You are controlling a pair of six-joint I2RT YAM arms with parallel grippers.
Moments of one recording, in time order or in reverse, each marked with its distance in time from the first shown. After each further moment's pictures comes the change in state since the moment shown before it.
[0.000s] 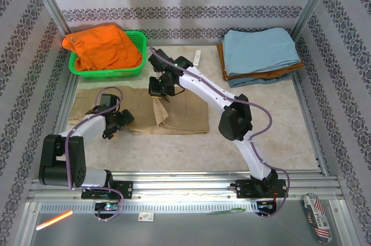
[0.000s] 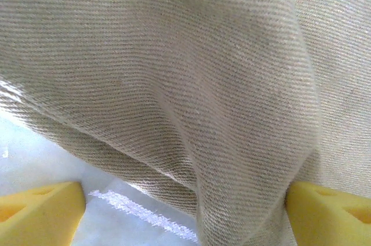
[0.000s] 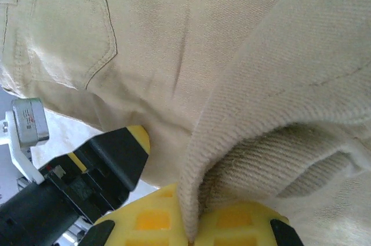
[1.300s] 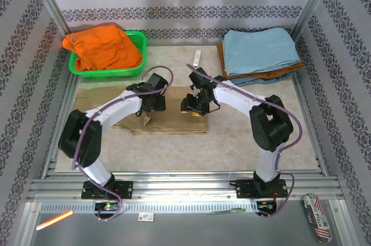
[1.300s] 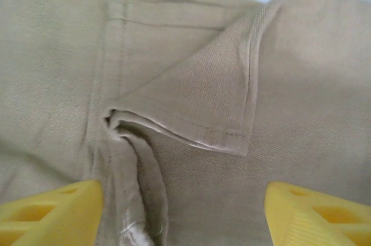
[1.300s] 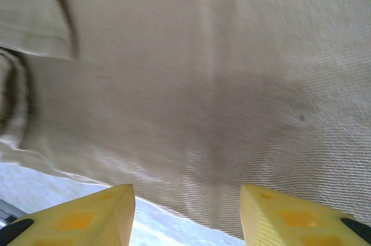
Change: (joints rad) left arm -0.505 0.309 0.547 -0.276 -0.315 0.151; right arm -0.200 -0.480 -1.006 0.362 -0.072 -0.106
